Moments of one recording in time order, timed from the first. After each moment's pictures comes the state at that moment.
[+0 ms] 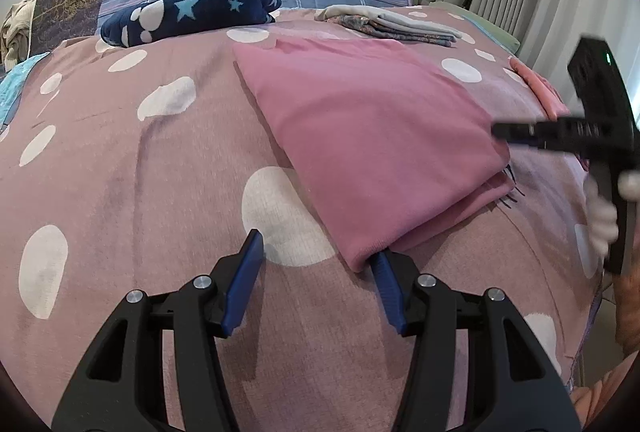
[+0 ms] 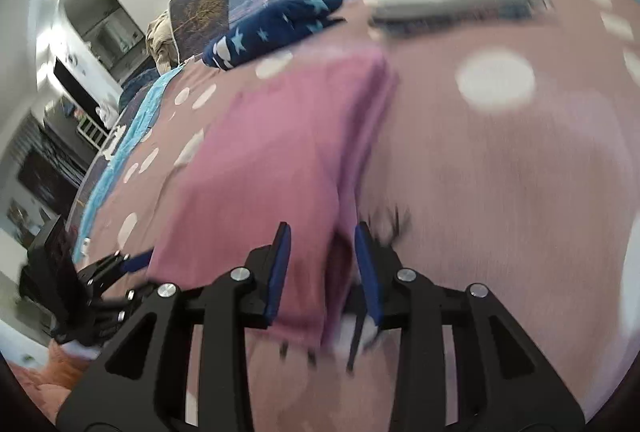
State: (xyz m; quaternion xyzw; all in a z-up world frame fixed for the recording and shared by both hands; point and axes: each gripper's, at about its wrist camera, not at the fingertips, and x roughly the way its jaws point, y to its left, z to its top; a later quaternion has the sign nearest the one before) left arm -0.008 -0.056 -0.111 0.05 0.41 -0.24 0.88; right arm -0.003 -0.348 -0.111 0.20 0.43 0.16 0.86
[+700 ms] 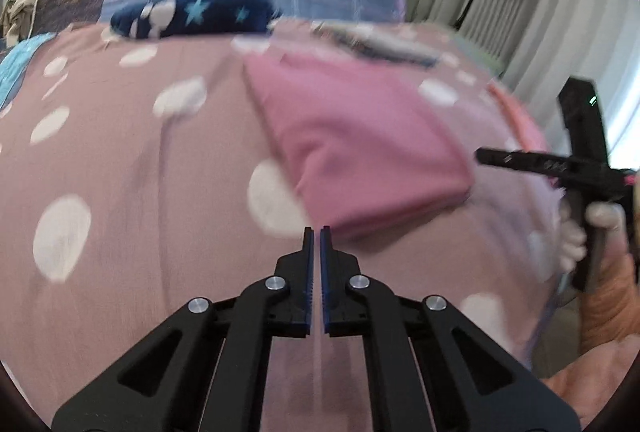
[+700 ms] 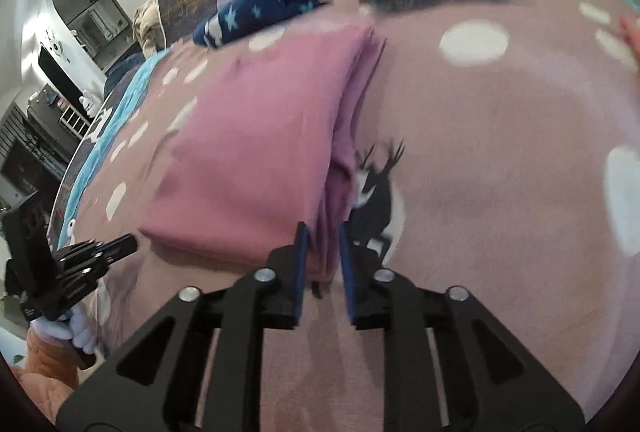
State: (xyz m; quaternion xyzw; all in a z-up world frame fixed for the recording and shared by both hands) left arm -0.033 -0.028 -0.075 -0.01 0.40 -0.28 0.88; right arm -0.042 -0.335 -0.085 0.15 0.43 0.12 0.88
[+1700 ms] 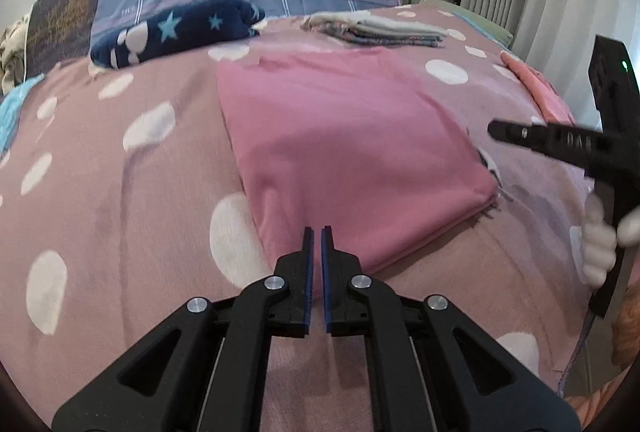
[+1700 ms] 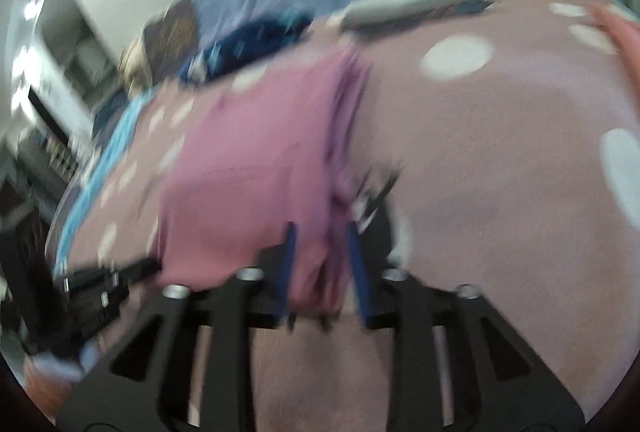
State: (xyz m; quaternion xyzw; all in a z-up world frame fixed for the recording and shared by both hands) left arm -0.013 -0.082 -0.095 0.07 0.39 -0.25 0.88; right arm -0.037 -0.338 -0.097 0.20 0.36 0.05 0.91
